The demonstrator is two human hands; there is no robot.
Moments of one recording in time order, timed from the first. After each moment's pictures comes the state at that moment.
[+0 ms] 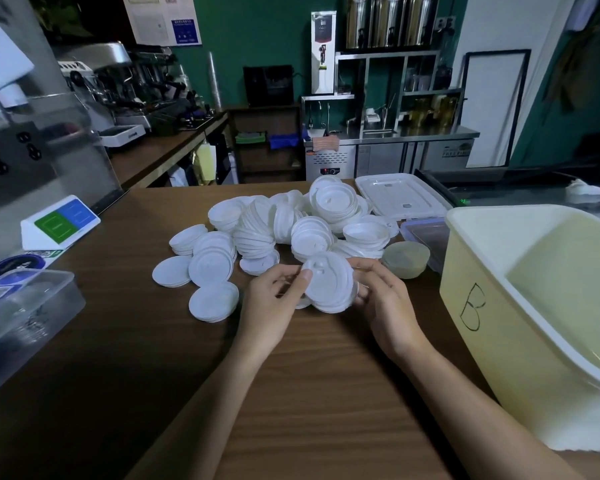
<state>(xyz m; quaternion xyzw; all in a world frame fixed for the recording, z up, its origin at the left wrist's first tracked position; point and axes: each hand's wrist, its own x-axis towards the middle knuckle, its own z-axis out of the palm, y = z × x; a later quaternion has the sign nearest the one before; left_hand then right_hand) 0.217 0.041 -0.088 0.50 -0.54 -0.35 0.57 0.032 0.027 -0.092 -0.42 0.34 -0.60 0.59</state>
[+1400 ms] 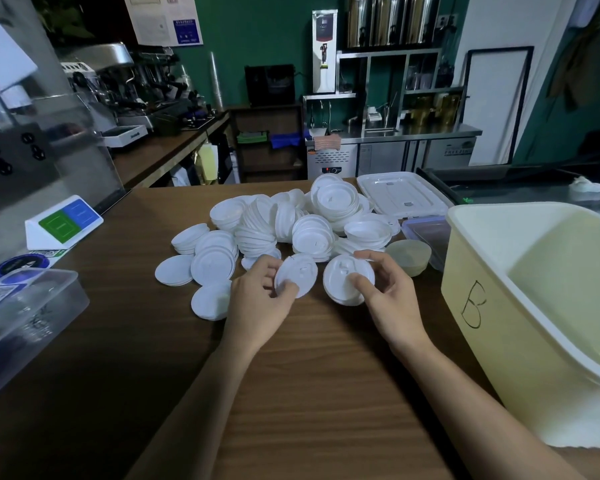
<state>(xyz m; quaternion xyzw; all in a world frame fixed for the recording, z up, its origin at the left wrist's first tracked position) 0.233 0.046 -0.079 0.58 -0.61 -0.19 0.52 0.025 0.025 -0.095 -0.54 0.43 -0.60 0.40</state>
